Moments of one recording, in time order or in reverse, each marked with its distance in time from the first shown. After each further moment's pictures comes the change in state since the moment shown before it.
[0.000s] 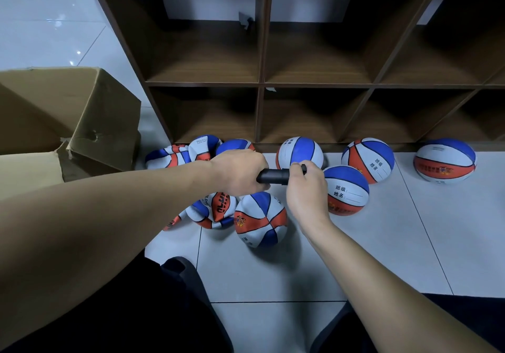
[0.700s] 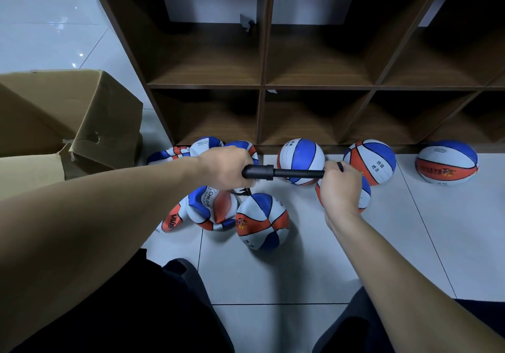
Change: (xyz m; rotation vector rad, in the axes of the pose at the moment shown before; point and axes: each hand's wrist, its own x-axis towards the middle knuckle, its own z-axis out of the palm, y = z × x) left_hand 0.002 -0.041 0.002 -0.035 -0.009 -0.051; right_hand 0.028 0.010 -0.035 0.216 0.182 0.179
